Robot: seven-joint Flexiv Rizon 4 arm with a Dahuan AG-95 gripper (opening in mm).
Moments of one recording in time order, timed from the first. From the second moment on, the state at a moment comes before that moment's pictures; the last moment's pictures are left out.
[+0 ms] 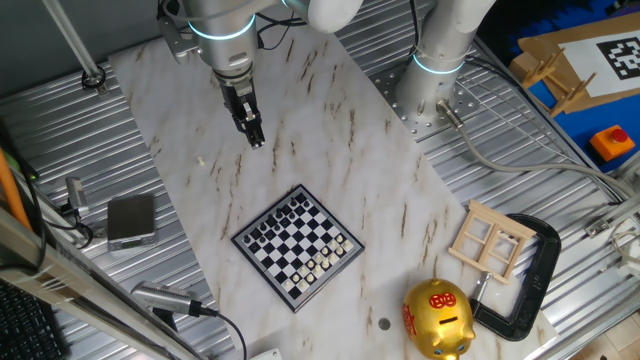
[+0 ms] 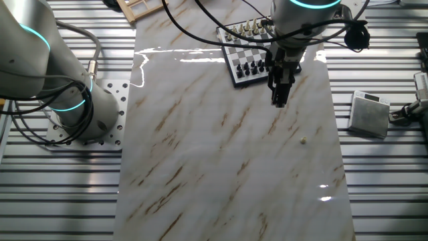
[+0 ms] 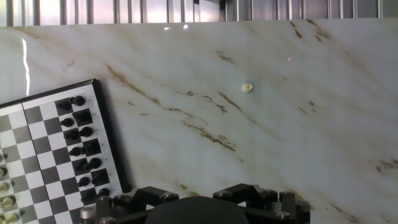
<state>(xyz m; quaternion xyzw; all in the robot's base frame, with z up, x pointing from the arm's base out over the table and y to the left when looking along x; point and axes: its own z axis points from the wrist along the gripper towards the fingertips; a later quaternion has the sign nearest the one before) 0.500 0.000 0.170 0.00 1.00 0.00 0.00</state>
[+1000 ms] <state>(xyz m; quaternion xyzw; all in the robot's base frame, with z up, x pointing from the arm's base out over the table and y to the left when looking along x) 0.500 0.000 0.170 -0.06 1.00 0.01 0.01</state>
